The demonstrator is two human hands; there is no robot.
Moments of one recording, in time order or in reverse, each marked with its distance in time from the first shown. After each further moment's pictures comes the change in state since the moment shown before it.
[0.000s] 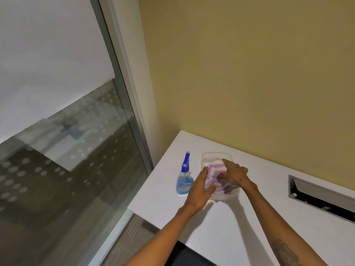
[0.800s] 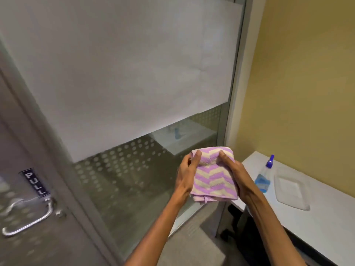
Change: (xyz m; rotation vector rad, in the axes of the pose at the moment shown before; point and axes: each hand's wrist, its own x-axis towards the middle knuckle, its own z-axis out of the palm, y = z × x) left_hand -0.497 0.071 -0.256 -0.333 0.667 0.047; right_hand -0.447 -0.313 0.111 1.202 -0.360 -0.438
